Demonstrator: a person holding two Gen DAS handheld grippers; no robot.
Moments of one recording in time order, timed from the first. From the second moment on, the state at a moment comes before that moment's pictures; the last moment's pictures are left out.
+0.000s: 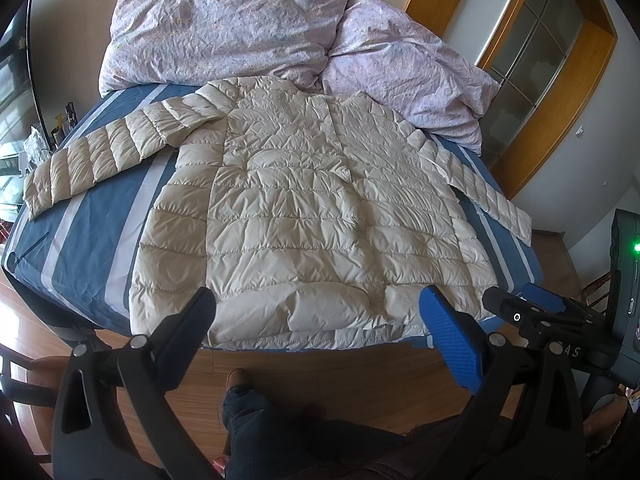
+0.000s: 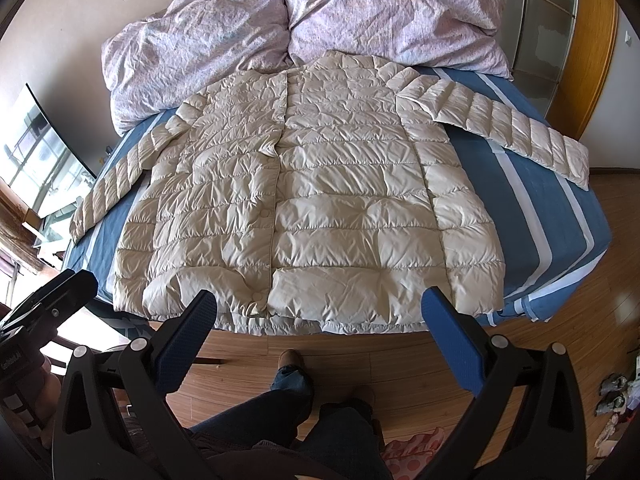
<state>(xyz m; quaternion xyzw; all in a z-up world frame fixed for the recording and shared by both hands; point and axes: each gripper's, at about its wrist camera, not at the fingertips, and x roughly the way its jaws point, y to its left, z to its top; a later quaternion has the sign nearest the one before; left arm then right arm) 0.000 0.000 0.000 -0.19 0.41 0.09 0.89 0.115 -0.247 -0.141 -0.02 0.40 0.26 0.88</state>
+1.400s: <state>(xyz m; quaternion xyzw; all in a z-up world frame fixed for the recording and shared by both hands) 0.126 0.037 -0.040 -0.17 0.47 0.16 0.85 0.442 -0.489 -0.193 0.19 0.45 -0.06 0.87</state>
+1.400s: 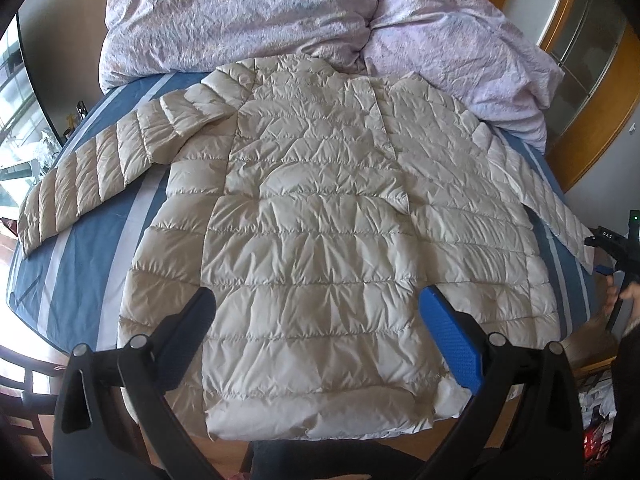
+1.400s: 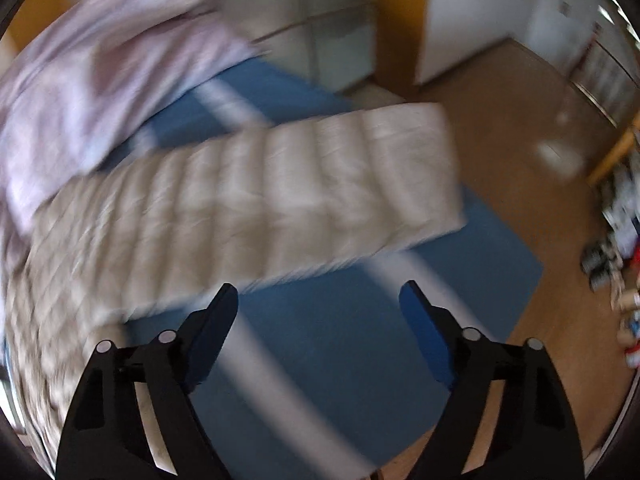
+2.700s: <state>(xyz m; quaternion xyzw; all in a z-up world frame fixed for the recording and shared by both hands) 0.127 0.123 -0.043 -0.18 0.46 0.24 0.83 0.471 -0.296 -0.096 0.11 0.40 0.14 0.90</state>
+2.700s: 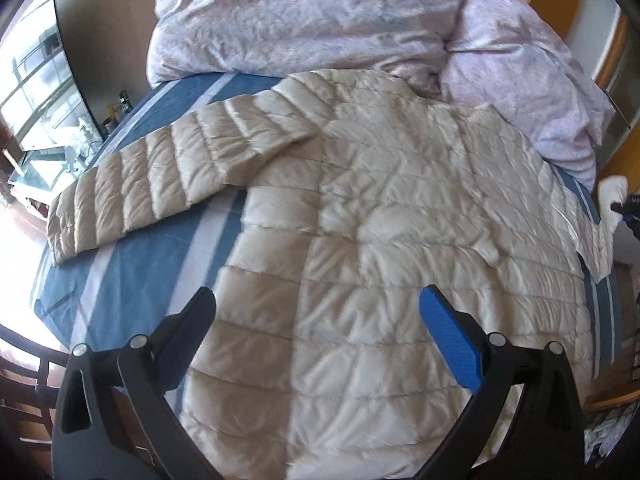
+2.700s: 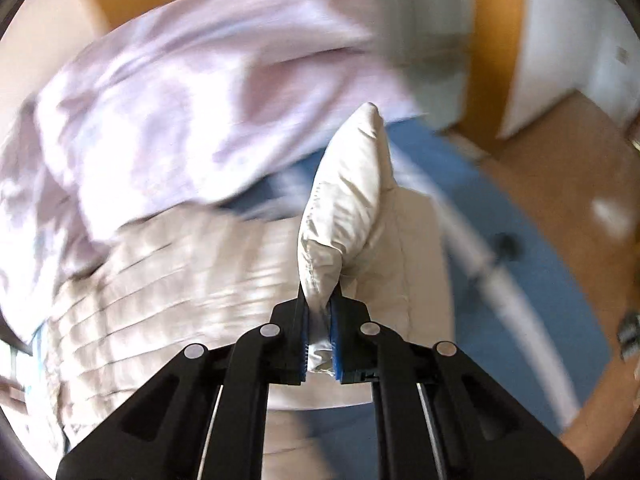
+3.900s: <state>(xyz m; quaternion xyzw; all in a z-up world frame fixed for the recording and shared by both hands) 0.060 0.307 -0.078 -0.23 0.47 0.35 0.77 0.413 -0.006 -0.116 0.01 0.46 0.26 0.85</state>
